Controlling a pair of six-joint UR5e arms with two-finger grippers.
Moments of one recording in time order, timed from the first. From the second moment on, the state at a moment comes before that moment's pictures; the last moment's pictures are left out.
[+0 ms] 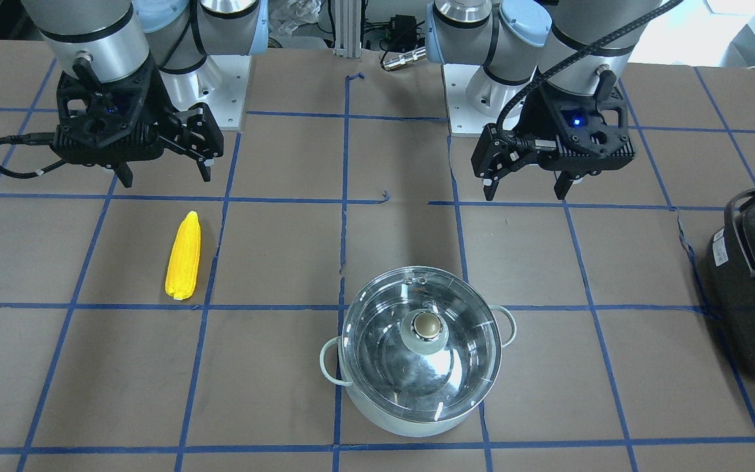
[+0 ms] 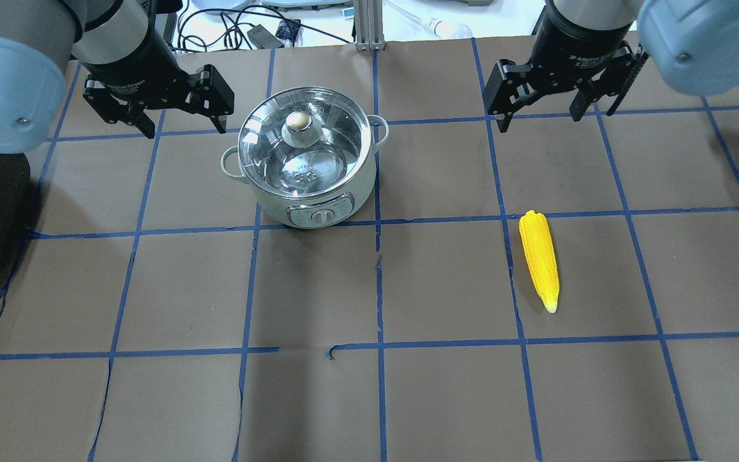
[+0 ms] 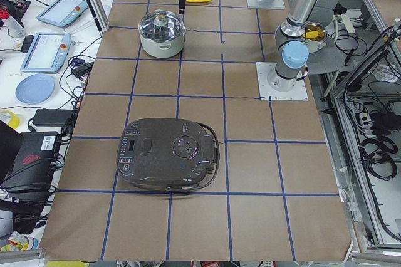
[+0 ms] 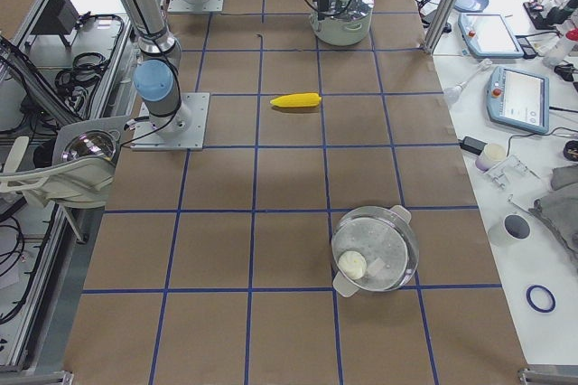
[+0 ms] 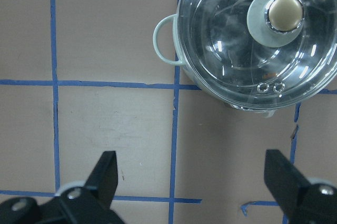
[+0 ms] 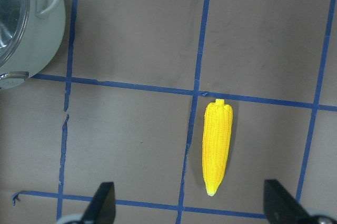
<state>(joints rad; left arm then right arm) -1.60 -1.60 -1.56 -1.42 1.59 -0.07 1.63 -1.52 1.49 -1.59 -1.58 -0.06</state>
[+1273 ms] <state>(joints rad) -1.60 -1.59 -1.57 -1.42 1.58 -0.07 1.63 -1.51 1.49 -1.59 -1.58 -0.06</state>
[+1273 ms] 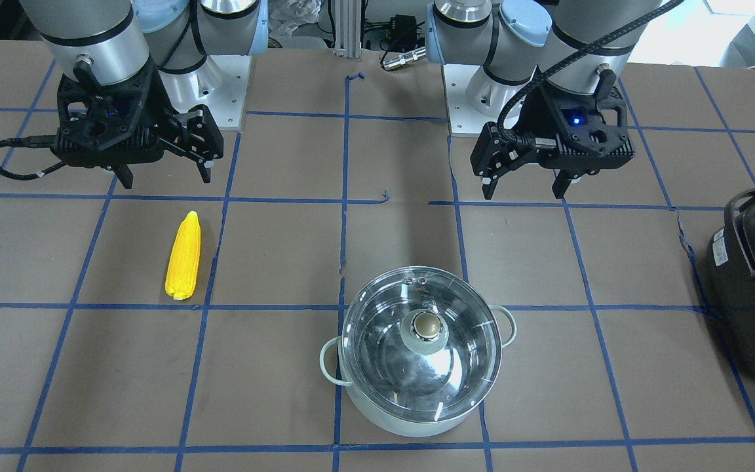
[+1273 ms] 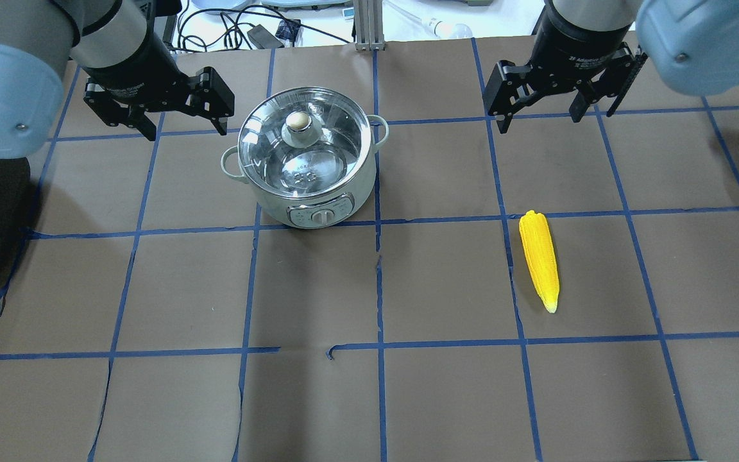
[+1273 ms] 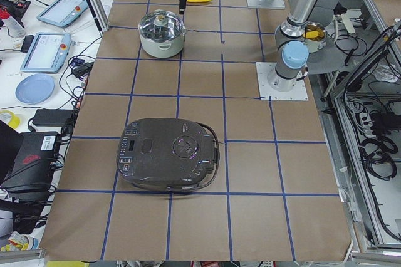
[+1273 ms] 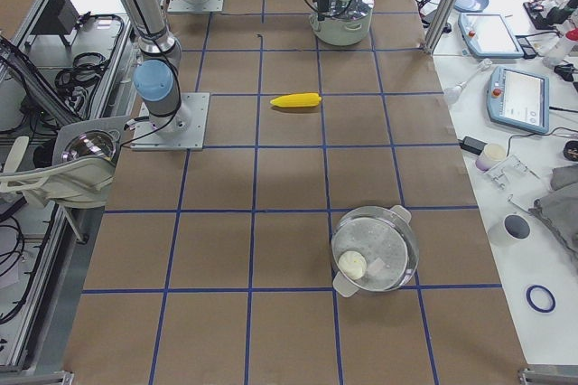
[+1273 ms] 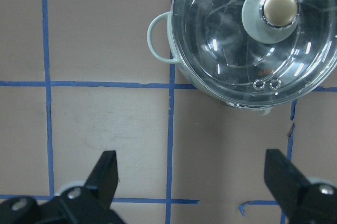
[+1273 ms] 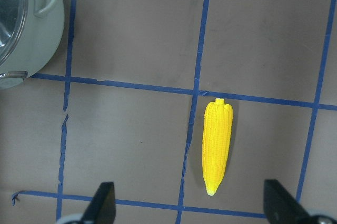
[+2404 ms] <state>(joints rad) -1.57 -1.60 -1.55 -1.43 1.59 -0.06 1.62 -1.51 1.50 -1.60 -1.58 -0.07</state>
